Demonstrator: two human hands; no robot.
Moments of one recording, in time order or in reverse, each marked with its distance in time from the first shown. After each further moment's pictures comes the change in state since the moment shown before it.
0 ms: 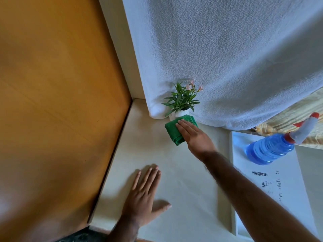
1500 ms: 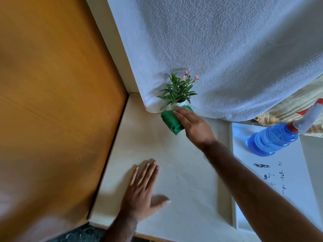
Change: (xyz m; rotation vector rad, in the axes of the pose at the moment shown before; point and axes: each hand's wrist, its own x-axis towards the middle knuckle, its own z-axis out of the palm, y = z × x) left_hand 0.002 0.004 -0.007 0.018 -0.023 -0.007; right_hand 0.010 0.017 0.003 0.131 0.015 0.076
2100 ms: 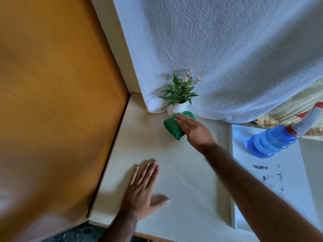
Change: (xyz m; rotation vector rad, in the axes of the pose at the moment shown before) left_hand 0.000 -0.003 0.008 -0.035 0.038 0.010; right_hand -0.011 0.002 0.008 -0.021 -0.106 -0.038
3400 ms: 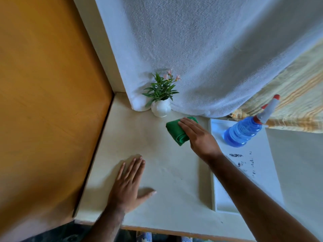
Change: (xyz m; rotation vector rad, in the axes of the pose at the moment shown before) left_hand -0.001 -0.002 -0.006 0.046 -0.051 0.005; right_hand -0.078 0.000 -0.035 -0.020 0.139 0.114
